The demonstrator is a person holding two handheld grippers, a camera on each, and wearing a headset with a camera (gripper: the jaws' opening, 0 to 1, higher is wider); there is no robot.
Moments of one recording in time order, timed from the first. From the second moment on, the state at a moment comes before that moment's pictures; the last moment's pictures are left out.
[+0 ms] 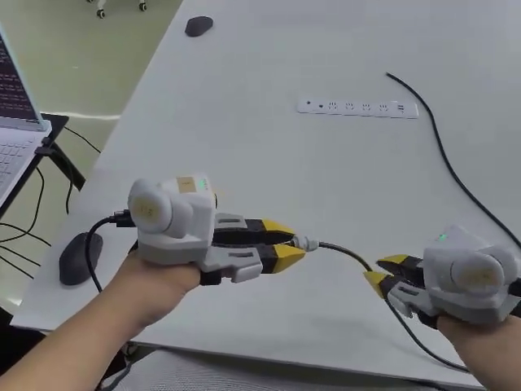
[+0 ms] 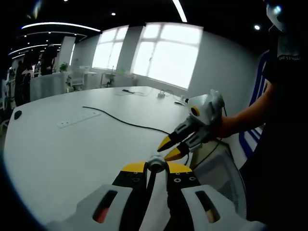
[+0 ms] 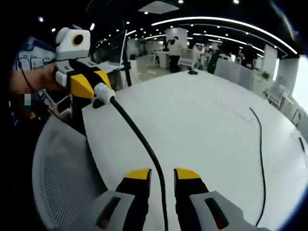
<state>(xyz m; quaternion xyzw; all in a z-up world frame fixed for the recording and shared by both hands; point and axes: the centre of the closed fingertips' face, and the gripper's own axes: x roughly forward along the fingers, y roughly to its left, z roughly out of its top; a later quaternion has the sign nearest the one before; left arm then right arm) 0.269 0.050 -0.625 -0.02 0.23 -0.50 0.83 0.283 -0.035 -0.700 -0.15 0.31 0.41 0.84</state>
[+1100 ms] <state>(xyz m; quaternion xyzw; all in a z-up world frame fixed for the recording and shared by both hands) 0.269 0.046 -0.625 -0.03 0.23 -0.51 0.83 0.277 0.034 -0.647 -0.32 0.18 0.51 0.78</state>
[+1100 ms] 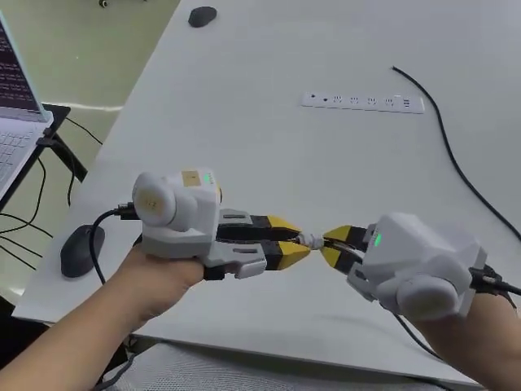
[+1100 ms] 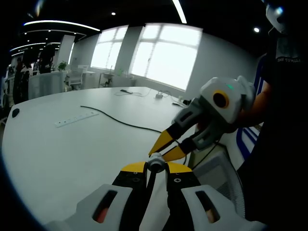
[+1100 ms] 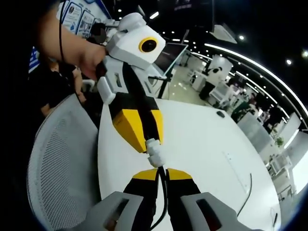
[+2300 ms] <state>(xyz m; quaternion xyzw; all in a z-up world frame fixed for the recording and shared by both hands) 0.277 0.044 -0.619 -0.03 0.22 -0.51 0.83 0.299 -0.067 -0.744 0.10 0.45 0.31 0.83</state>
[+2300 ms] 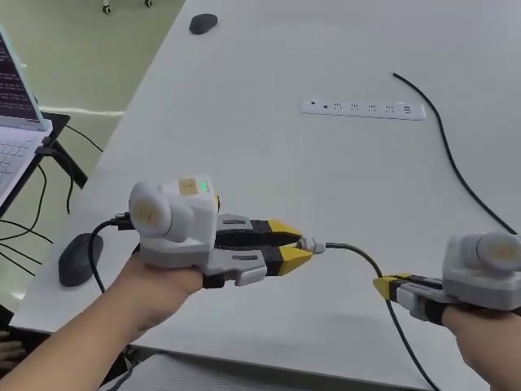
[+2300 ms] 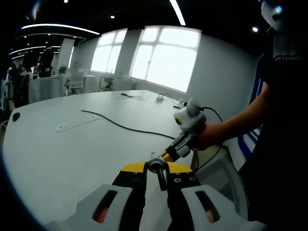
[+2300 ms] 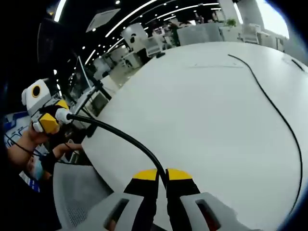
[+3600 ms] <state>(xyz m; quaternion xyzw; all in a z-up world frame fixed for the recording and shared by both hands) 0.272 0.048 -0.618 -0.04 0.23 -0.51 0.83 0.301 -0.016 -0.664 -0.14 0.23 0.47 0.84</state>
